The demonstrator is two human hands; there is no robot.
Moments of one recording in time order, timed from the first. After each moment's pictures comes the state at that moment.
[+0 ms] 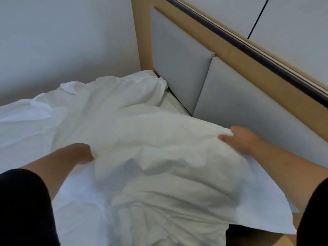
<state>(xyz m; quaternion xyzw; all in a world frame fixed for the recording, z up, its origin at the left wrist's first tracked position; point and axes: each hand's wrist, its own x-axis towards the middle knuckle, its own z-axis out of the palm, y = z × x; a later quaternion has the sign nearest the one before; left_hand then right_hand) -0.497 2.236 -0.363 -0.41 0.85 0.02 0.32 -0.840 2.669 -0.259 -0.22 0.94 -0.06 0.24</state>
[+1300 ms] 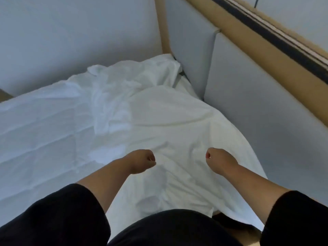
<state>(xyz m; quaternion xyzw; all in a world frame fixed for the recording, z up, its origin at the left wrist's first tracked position) -0.550 2.535 -0.314 -0.35 0.85 0.27 0.29 -0.774 2.751 -0.363 -0.34 0.88 -0.03 0.33</state>
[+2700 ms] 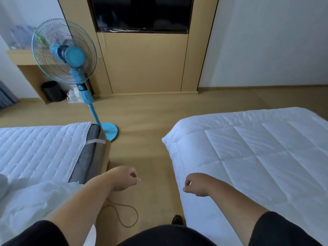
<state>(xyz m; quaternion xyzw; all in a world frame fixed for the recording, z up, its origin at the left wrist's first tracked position) 0.409 2.870 -0.287 -0.90 0.24 0.35 -0.07 0.255 2.614 -0.293 -0.90 0.20 0.32 0.23</state>
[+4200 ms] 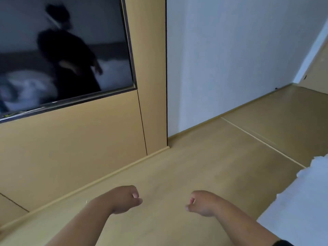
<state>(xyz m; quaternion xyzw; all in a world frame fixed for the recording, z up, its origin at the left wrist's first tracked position) 1.253 2.216 -0.235 -0.83 0.41 0.37 -0.03 1.010 2.026 -0.273 -0.85 0.37 0.24 0.29</state>
